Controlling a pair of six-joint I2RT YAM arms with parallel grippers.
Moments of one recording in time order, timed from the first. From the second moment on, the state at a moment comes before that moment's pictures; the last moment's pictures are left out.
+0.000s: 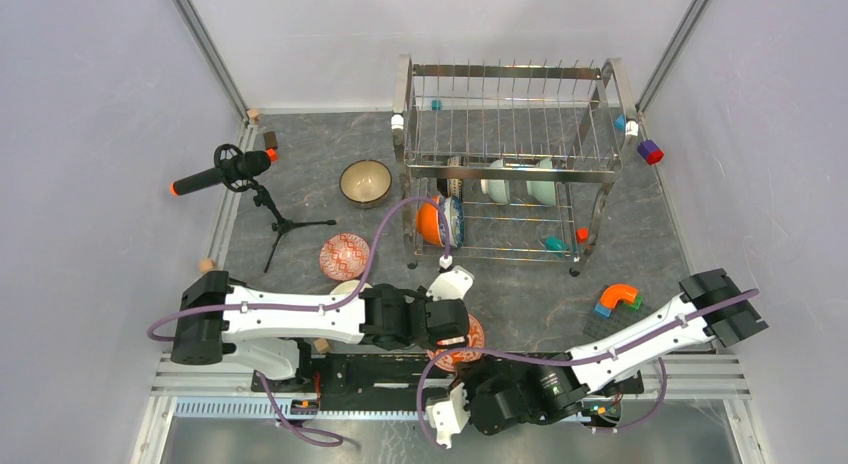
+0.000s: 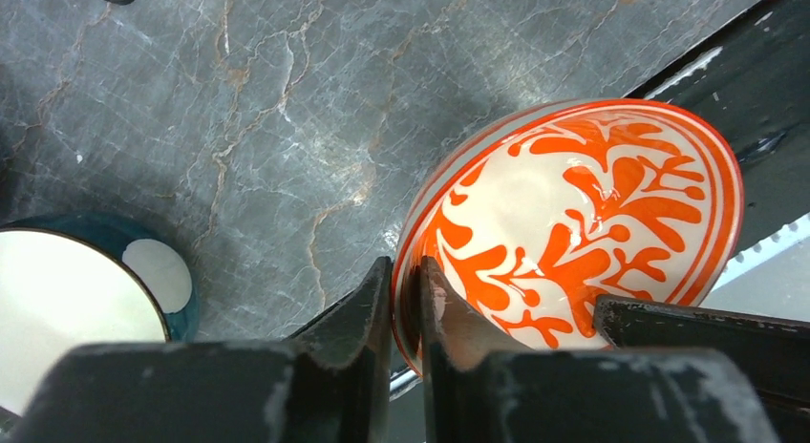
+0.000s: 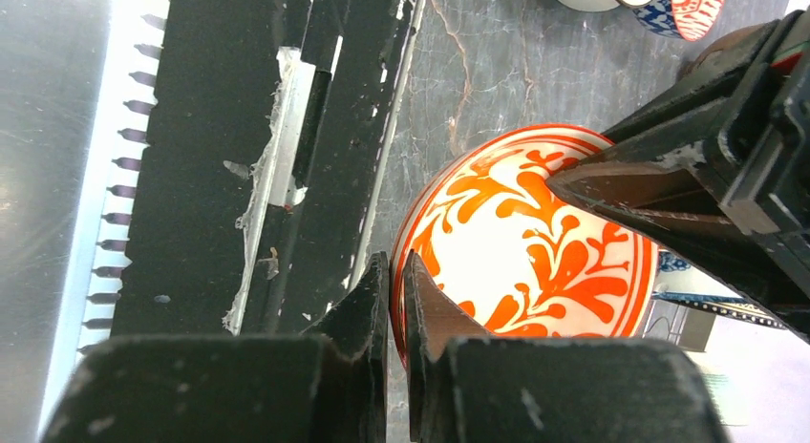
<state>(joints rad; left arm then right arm) -1.48 1.37 1.02 -0.80 -0.44 -0.73 1.95 1.15 0.60 -0.31 0.59 -0.37</state>
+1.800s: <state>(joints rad) -1.48 1.13 0.84 -0.94 -0.63 -1.47 1.42 0.85 0.50 -0.12 0.60 0.54</state>
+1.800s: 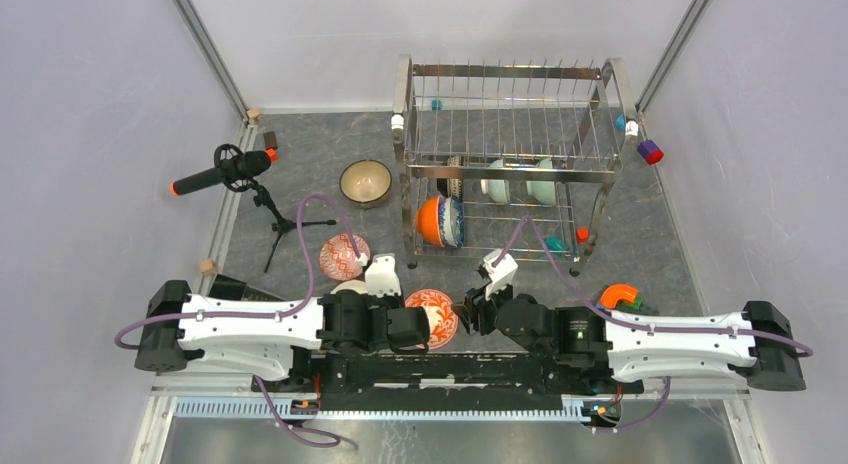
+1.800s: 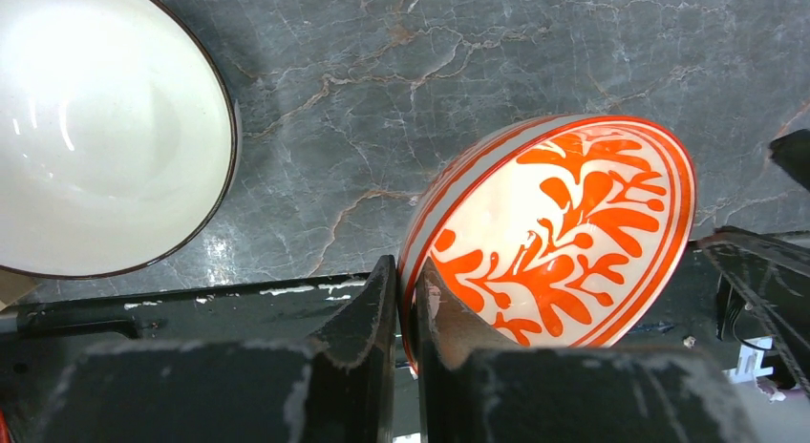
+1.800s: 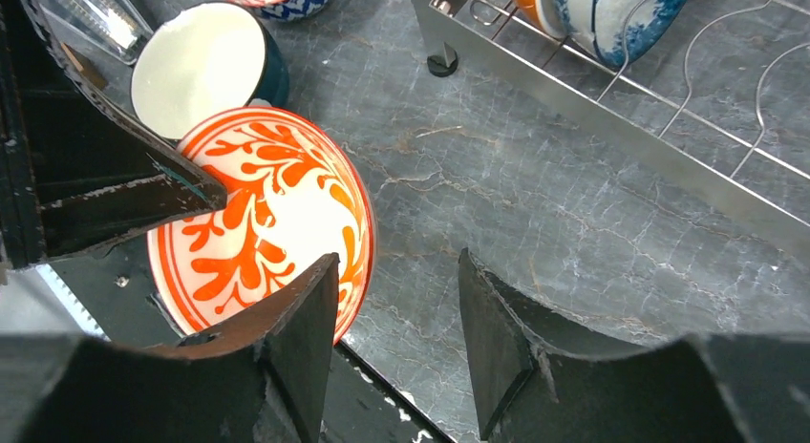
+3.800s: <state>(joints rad) -1.48 1.17 0.86 -0.92 -0.65 -1.45 1.36 1.04 0.50 -0.11 0.49 0.56</state>
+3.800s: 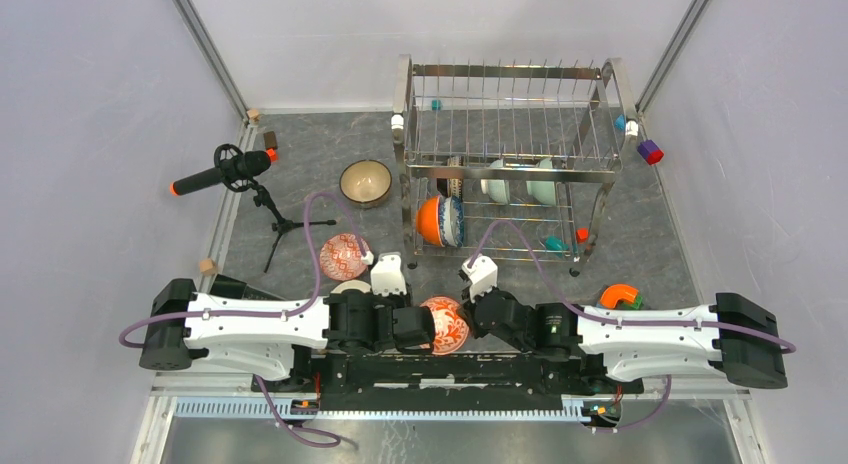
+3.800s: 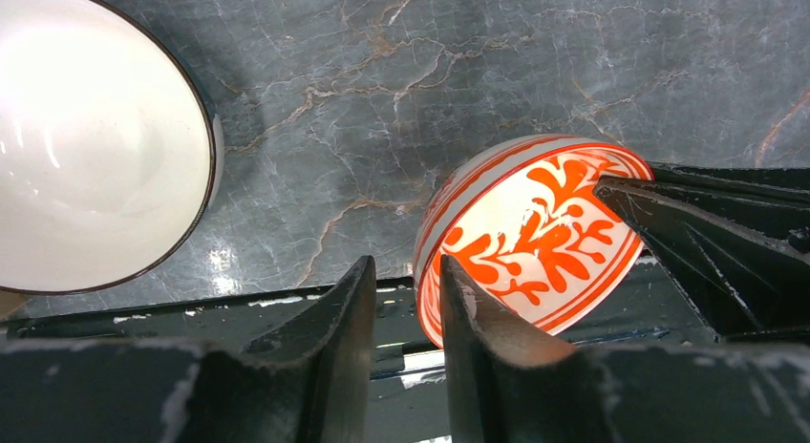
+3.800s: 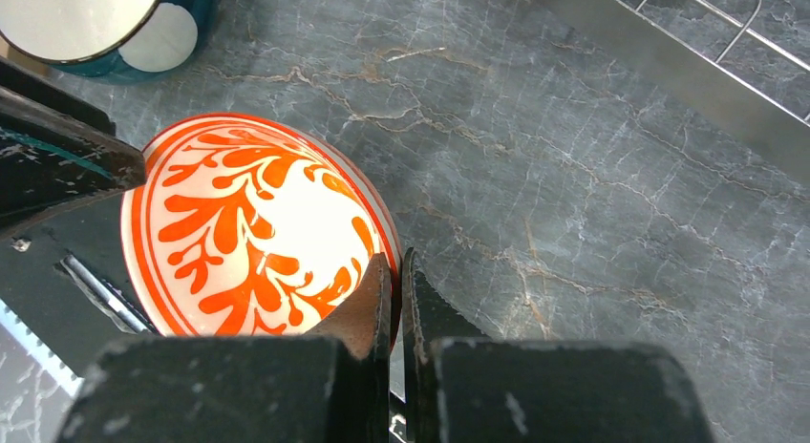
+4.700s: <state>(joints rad) -1.48 1.25 0.83 -0.78 -0.55 -1.30 1.36 1.00 0.50 -0.15 0.50 0.55</state>
